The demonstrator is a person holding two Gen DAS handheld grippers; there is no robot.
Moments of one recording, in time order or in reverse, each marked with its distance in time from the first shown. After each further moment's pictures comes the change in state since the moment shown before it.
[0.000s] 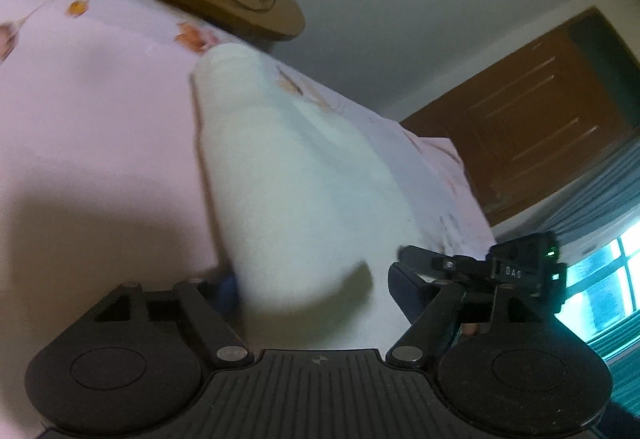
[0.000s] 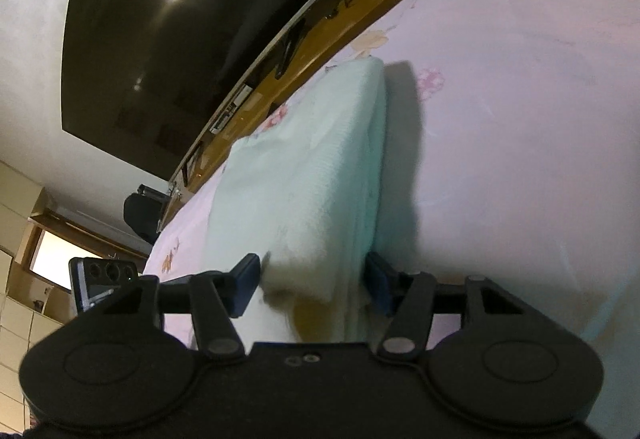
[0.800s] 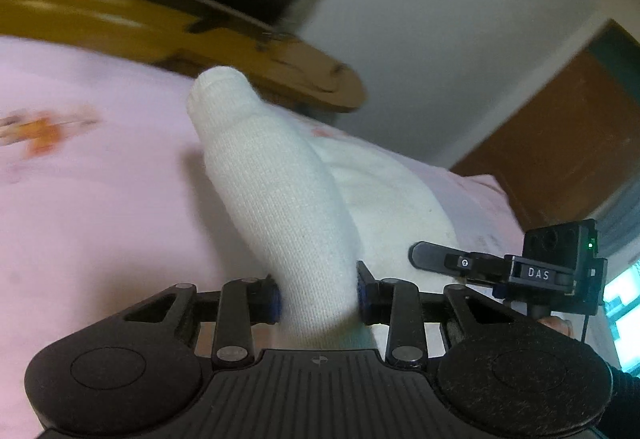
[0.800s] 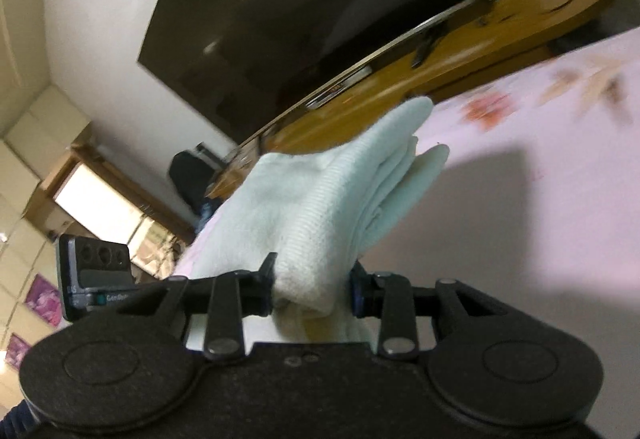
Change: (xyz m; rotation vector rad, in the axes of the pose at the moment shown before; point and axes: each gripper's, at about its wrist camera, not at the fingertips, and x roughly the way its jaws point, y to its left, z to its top) left arm -0.256 0.033 -0.031 0.011 -0.144 0.231; right arm 0.076 0.190 -0.077 -0.250 0.033 0.132
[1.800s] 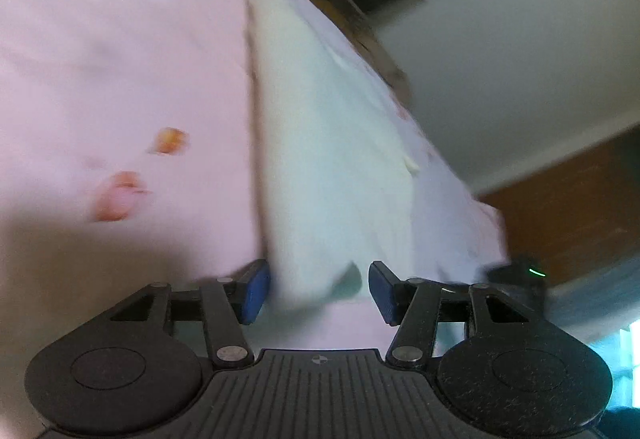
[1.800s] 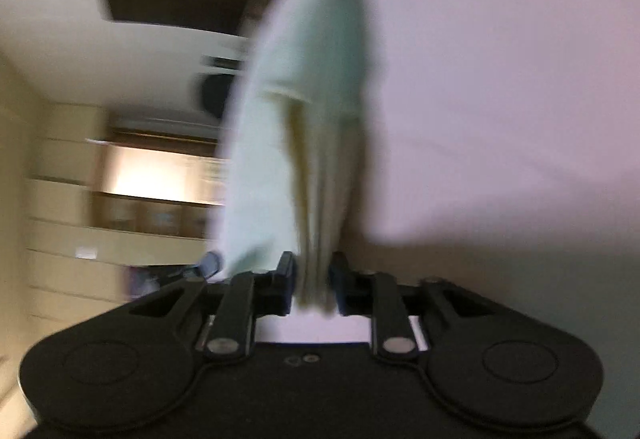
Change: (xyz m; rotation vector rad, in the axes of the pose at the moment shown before) left arm -0.075 0.061 -0.163 -0.315 -0.038 0.057; right arm -0.004 -0.020 -0.106 0.295 0.362 0.090
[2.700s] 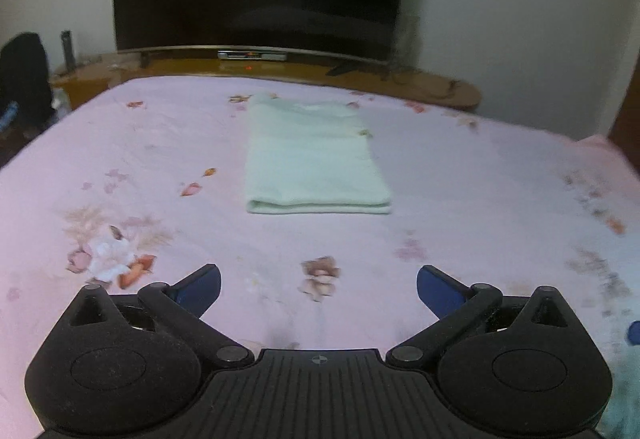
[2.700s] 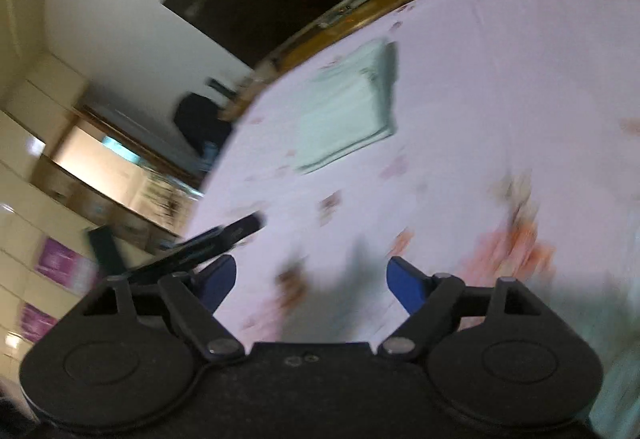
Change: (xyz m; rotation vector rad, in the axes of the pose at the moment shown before) left arm -0.115 -0.192 -0.184 0.426 -0.280 0.497; right arm -0.188 0.150 -0.276 -0.206 -0.291 -0.166
